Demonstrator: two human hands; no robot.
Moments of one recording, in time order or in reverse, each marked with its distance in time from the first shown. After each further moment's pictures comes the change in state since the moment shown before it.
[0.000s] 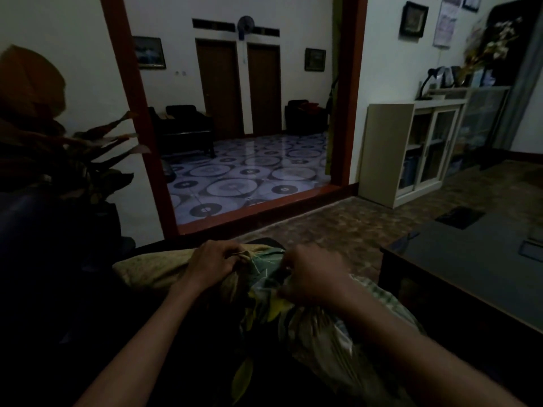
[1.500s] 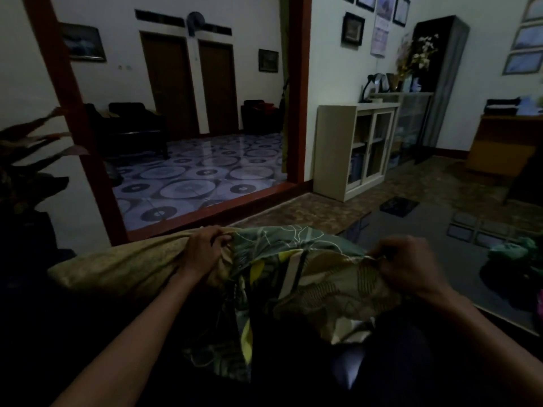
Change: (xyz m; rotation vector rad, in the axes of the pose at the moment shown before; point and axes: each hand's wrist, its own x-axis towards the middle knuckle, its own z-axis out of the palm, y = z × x) left_hand 0.035 0.053 0.069 -0.155 0.209 0.090; right_hand -0.124 0.193 -0.032 0.211 0.444 0.283
